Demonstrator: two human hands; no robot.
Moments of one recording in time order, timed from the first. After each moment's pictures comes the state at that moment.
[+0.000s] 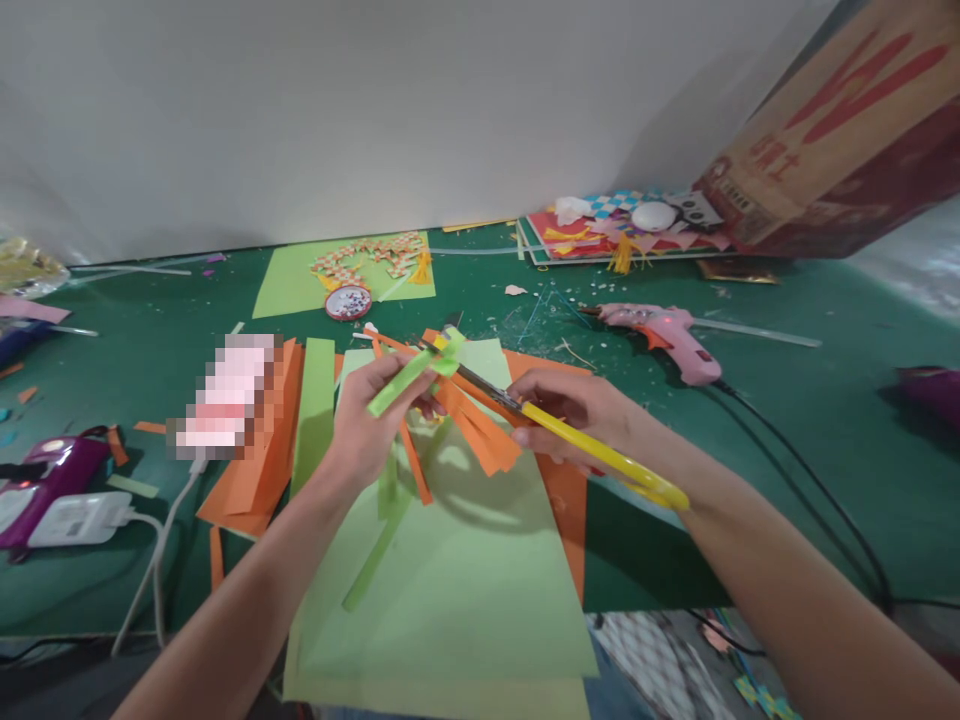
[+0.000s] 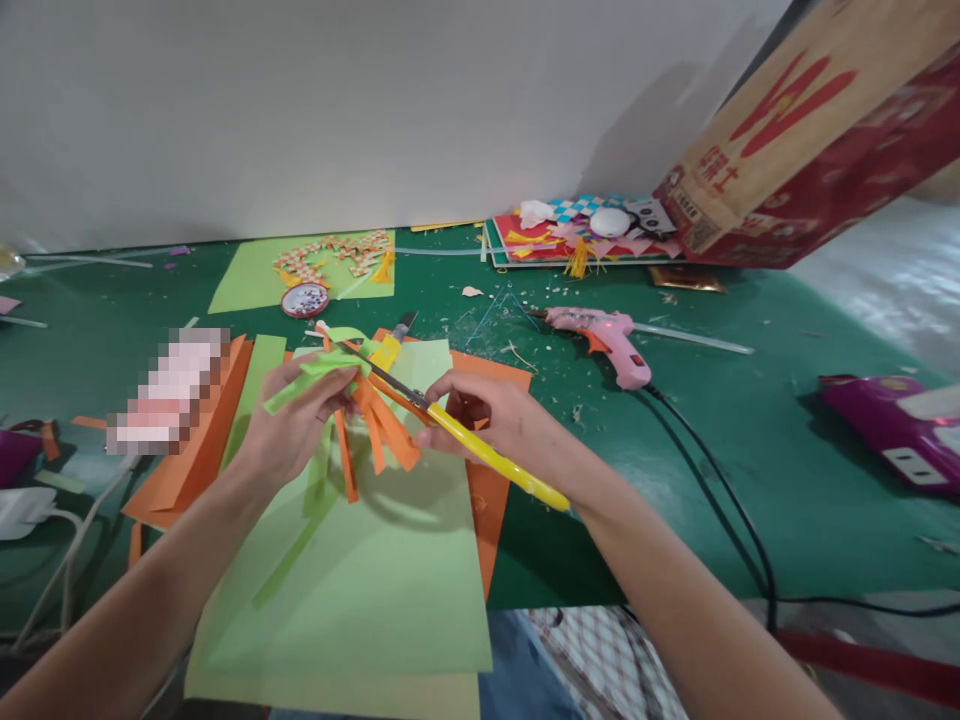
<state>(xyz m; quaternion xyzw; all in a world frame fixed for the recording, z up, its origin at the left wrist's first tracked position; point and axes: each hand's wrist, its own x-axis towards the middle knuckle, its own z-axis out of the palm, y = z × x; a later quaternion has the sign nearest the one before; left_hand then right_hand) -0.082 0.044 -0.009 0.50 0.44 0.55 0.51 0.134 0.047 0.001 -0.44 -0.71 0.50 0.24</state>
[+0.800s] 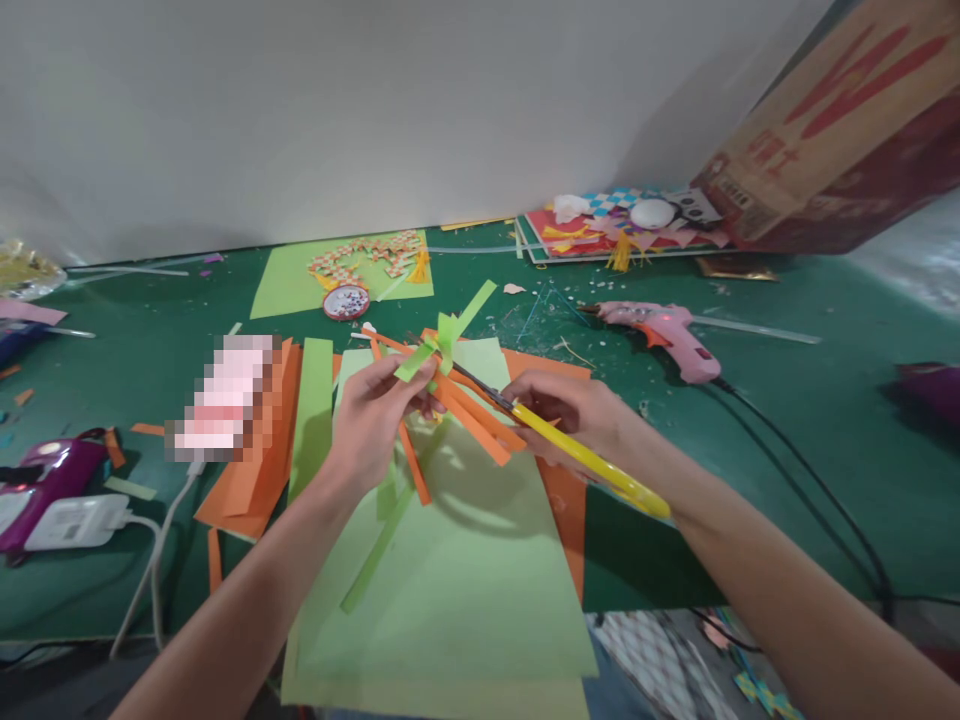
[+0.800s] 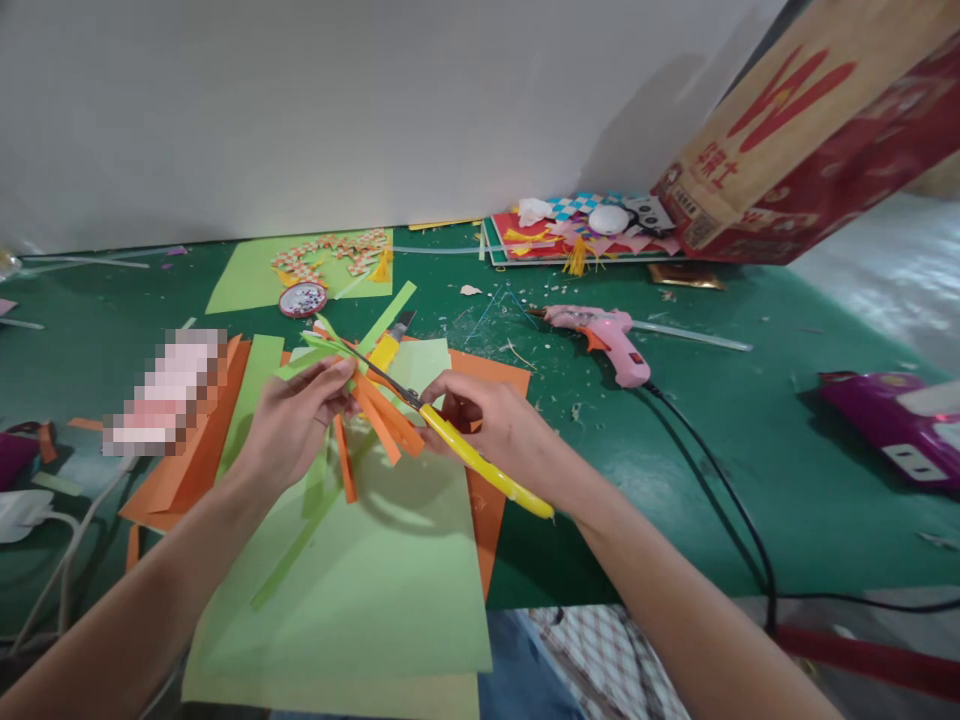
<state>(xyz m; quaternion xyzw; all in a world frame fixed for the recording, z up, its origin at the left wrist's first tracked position) -0.070 0.044 -0.003 0.39 0.47 0.57 0.55 0.127 0.045 -0.001 -0.43 -0.70 0.48 0.29</state>
